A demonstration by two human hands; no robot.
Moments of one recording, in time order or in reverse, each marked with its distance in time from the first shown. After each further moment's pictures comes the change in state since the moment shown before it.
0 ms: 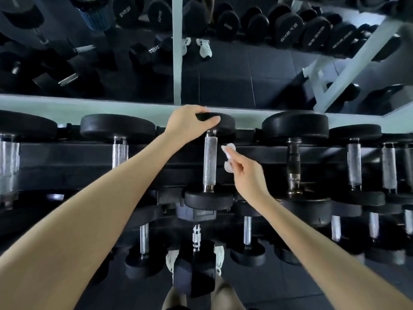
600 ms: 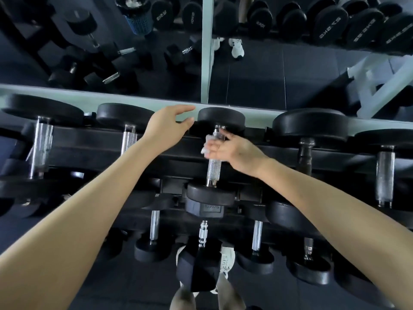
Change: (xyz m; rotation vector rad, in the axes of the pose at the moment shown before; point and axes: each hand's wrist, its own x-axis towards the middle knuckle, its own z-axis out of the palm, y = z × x) left_hand -0.053 0.003 -0.011 0.071 0.188 -0.137; right_hand 0.086 0.039 0.000 -0.675 -0.358 -1.180
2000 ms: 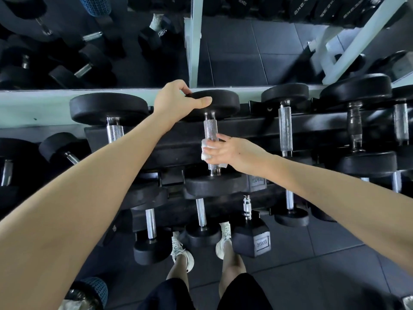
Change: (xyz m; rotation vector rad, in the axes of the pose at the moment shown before) left_hand 0.053 -0.172 -0.128 -0.258 -0.183 -0.009; right_hand 0.182 -0.167 0.021 -0.135 -0.387 0.162
